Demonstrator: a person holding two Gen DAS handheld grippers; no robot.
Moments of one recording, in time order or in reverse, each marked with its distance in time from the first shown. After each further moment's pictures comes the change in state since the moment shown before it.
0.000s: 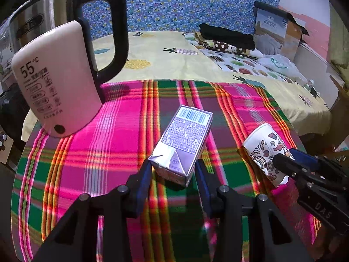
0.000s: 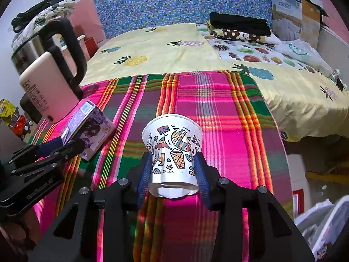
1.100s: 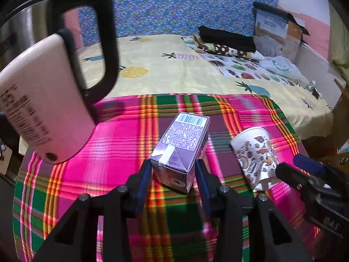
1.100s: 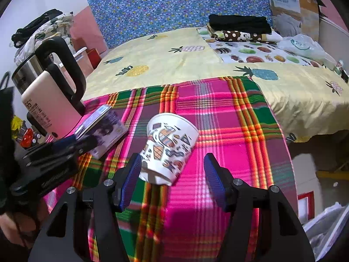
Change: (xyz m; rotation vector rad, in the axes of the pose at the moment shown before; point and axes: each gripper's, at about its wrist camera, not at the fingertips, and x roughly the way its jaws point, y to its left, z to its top) left arm 0.023 0.012 0.035 0.017 -0.022 0.009; right arm 0.018 -0.010 0.021 0.054 -0.030 0.059
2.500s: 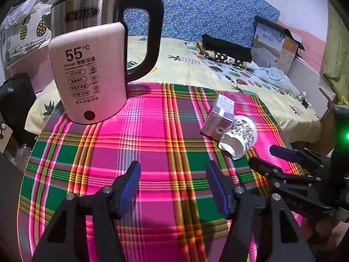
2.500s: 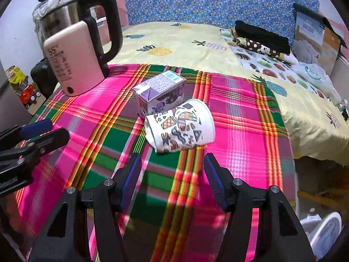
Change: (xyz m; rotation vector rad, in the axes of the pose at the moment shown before) left arm -0.063 0.039 -0.049 -0.075 -0.023 -0.068; right arm -0.008 0.049 -0.024 -0.236 0.068 -0.061
